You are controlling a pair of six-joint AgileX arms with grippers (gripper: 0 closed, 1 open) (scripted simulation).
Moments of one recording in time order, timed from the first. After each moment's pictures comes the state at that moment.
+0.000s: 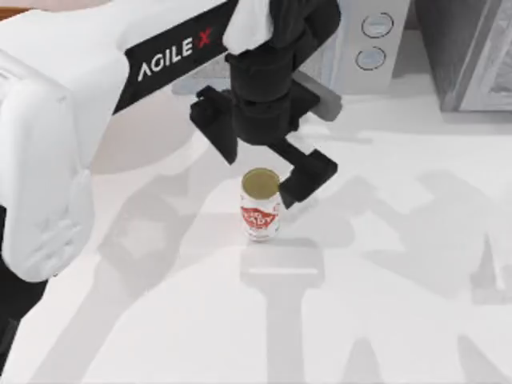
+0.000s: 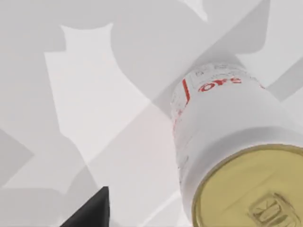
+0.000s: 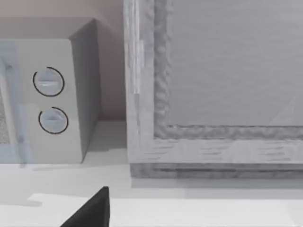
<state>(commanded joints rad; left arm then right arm) -0.66 2.32 2.11 -1.36 0.00 0.15 0.00 0.00 0.00 0.00 0.00 0.00</state>
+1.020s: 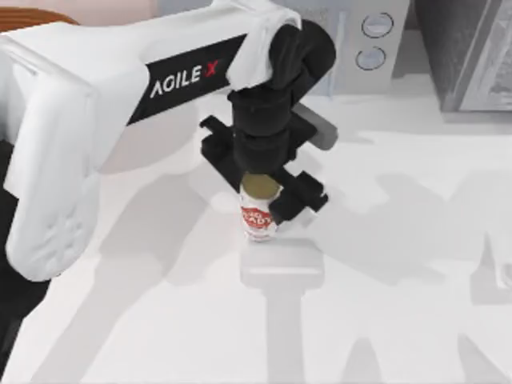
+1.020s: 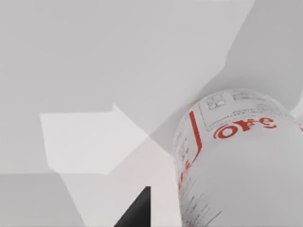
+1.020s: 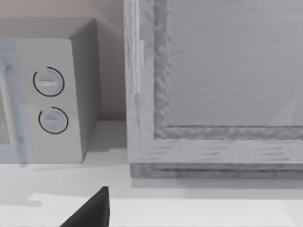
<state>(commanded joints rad) -0.66 2.33 1.96 -1.19 0.00 0.15 0.00 0.00 0.00 0.00 0.00 0.00</state>
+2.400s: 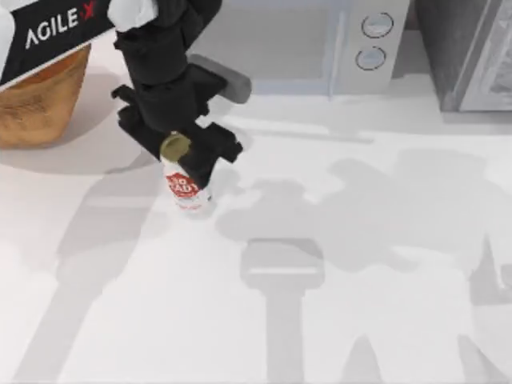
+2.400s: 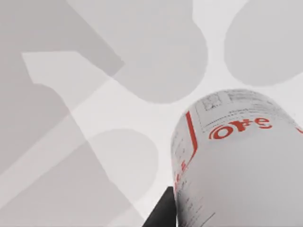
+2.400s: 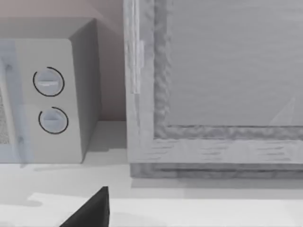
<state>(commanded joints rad) -0.44 2.17 1.88 -1.30 0.11 0.29 0.00 0.00 0.00 0.00 0.00 0.00</state>
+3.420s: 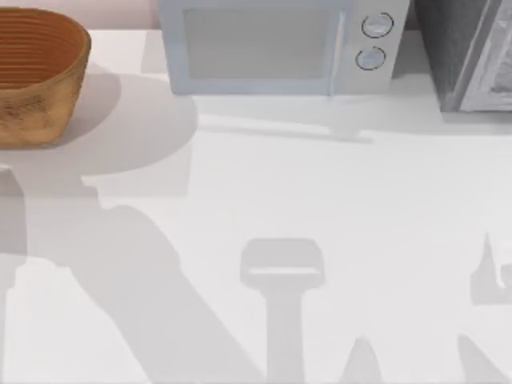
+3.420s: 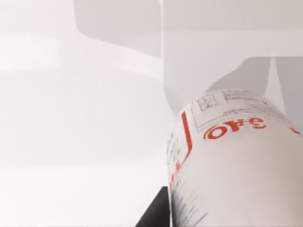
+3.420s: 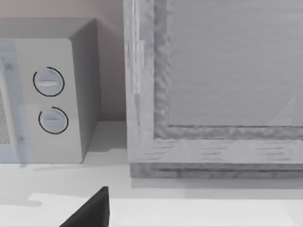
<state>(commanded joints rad) 0.37 2.11 1.67 -1.13 0.00 0.40 0.00 0.00 0.00 0.00 0.00 0.00</state>
